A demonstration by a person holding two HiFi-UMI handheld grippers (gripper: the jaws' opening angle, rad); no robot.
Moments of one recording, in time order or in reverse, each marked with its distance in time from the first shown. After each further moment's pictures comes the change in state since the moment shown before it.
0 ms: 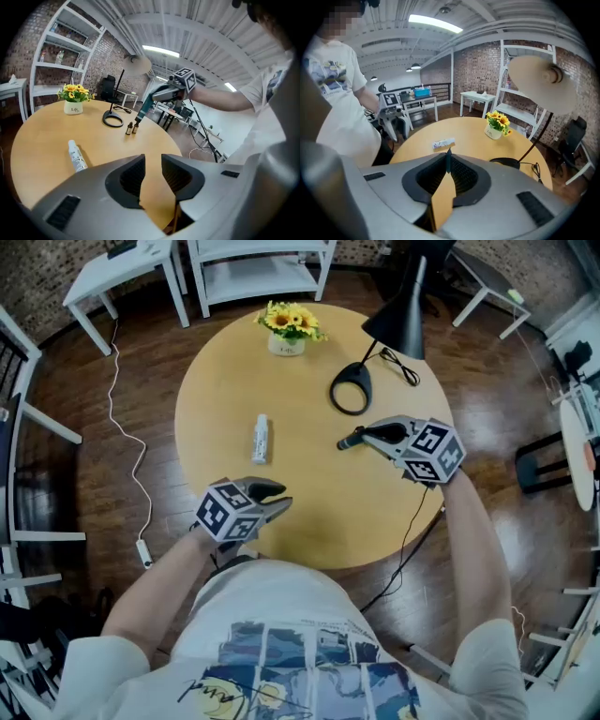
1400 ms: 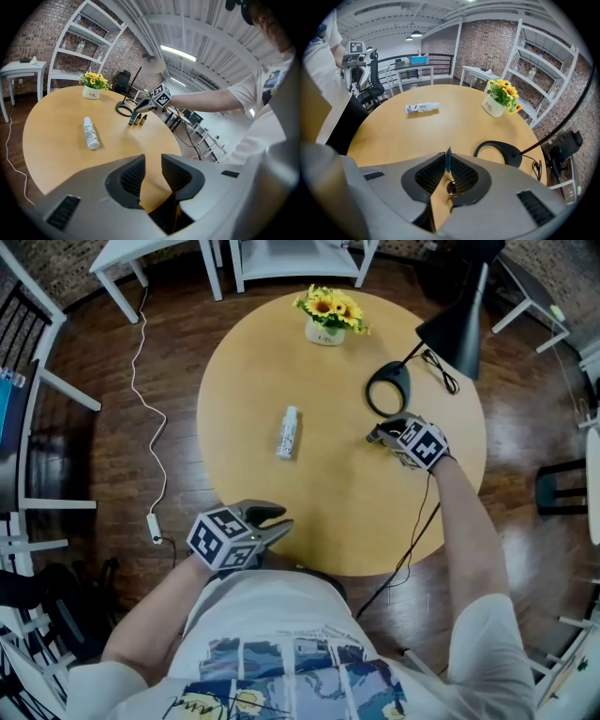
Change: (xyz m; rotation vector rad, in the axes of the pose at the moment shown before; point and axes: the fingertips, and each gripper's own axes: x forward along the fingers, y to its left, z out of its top) left arm -0.034 0.004 -0.044 -0.193 0.000 0.060; right arm 0.135 -0.085 -0.094 -0.135 0.314 -0.062
